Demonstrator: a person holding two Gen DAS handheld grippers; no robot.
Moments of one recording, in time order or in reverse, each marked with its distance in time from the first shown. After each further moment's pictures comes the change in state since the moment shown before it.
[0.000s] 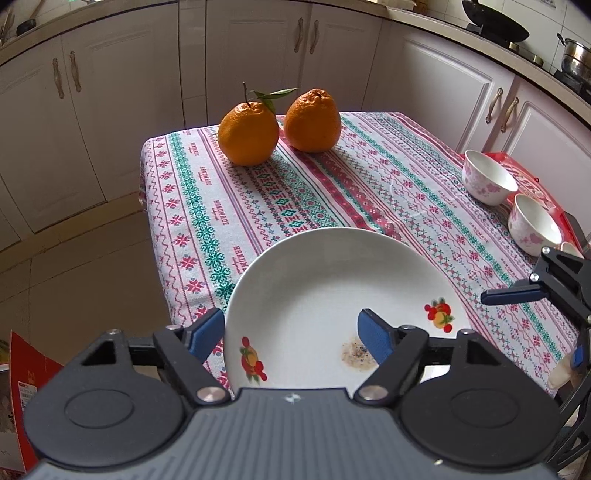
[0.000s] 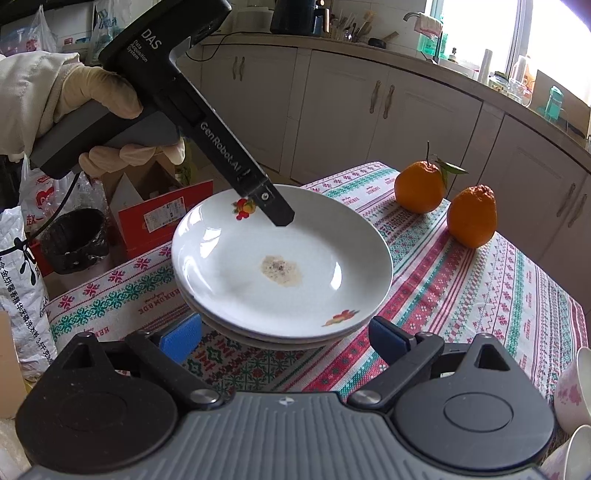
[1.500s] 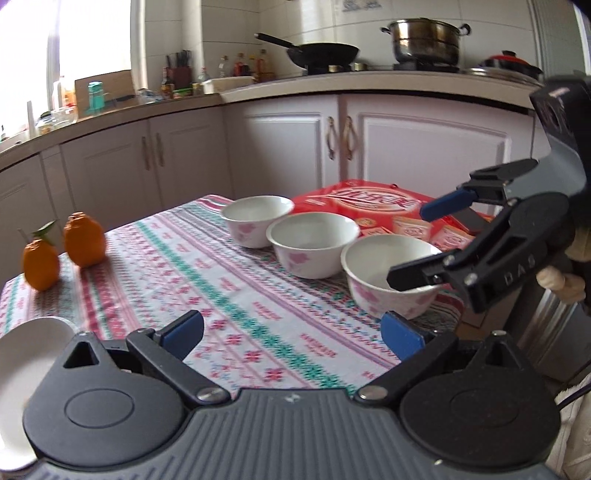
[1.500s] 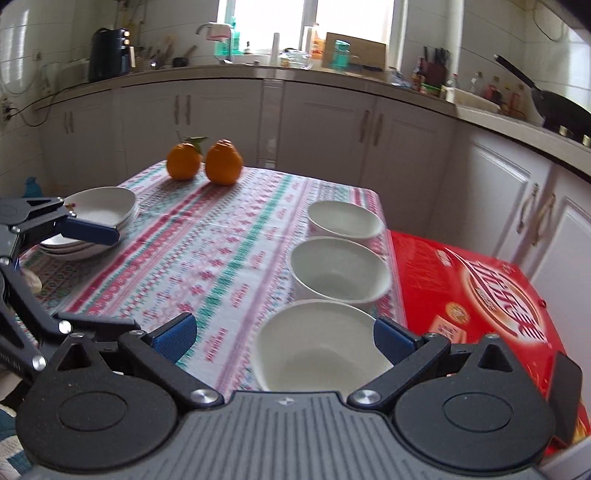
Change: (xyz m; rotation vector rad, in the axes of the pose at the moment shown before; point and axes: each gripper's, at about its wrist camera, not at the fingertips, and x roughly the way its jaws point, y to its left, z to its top) left arm 0.006 -0.287 -0.070 0.343 -0.358 -0.133; right arm -0.187 -0.107 -0.153 0.402 -0.041 -0.436
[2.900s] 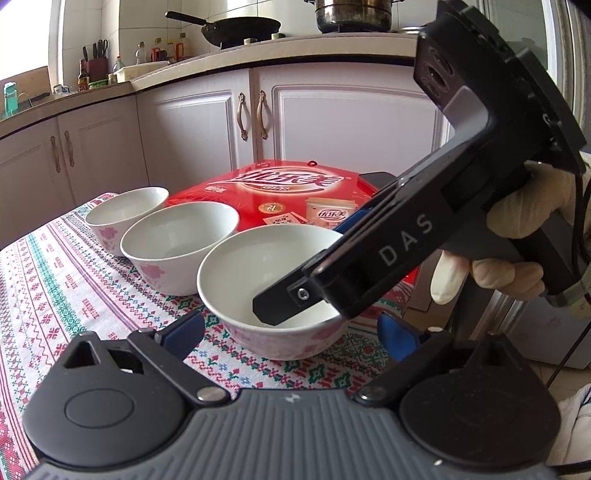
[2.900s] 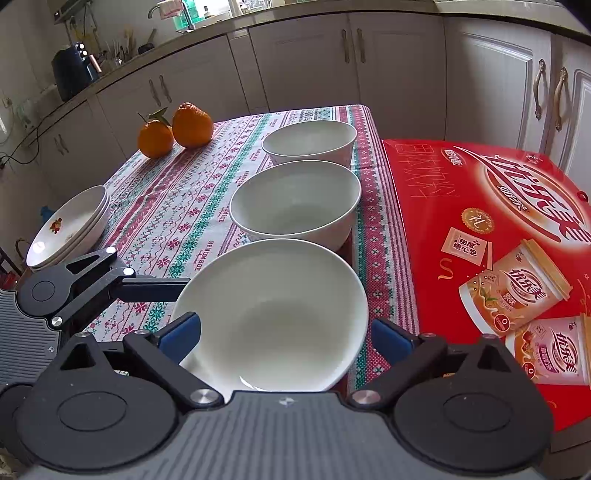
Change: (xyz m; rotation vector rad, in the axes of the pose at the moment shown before) left arm 0.079 -0.065 0.012 0.083 0.040 -0.206; right arm 0.054 -0.069 -0.013 0.227 0.178 0.187
